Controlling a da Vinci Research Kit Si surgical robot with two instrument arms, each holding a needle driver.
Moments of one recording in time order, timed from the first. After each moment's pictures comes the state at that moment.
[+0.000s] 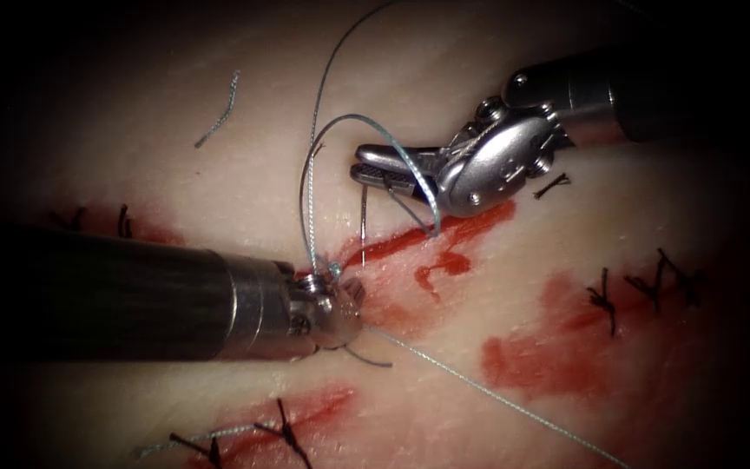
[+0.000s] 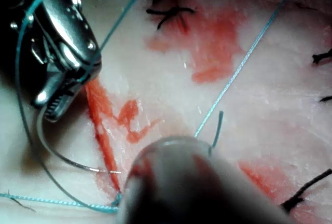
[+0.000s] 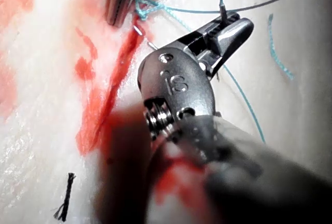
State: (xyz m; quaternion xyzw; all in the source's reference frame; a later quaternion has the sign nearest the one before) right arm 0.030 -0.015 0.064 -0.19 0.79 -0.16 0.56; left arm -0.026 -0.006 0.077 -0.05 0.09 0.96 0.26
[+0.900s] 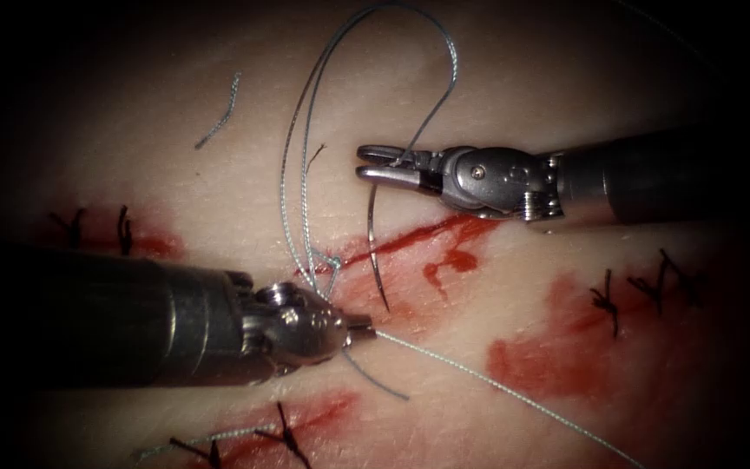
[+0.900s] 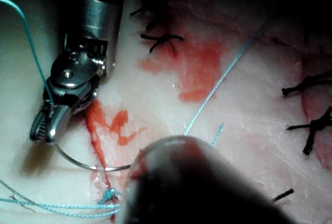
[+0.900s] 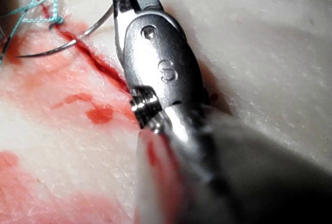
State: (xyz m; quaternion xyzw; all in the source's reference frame) right arm 0.030 -0.014 0.068 0.12 0.78 0.12 0.60; left arm -0.026 -0.003 0.067 -0.23 -0.16 0.92 0.27
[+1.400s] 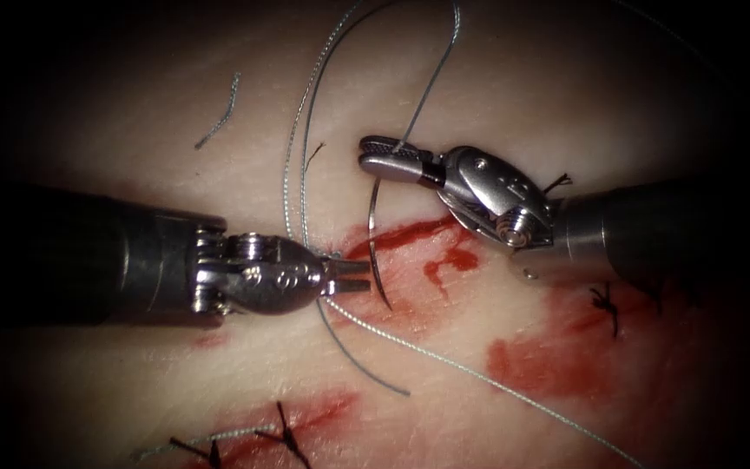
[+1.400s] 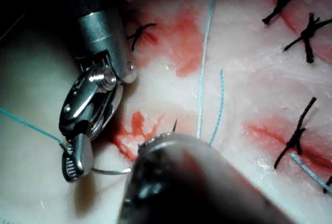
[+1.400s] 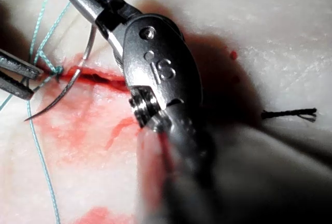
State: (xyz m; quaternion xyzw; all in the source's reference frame) right arm 0.030 -0.014 0.067 0.21 0.76 0.22 0.58; left arm -0.024 0.000 0.067 -0.34 -0.04 0.94 -0.02
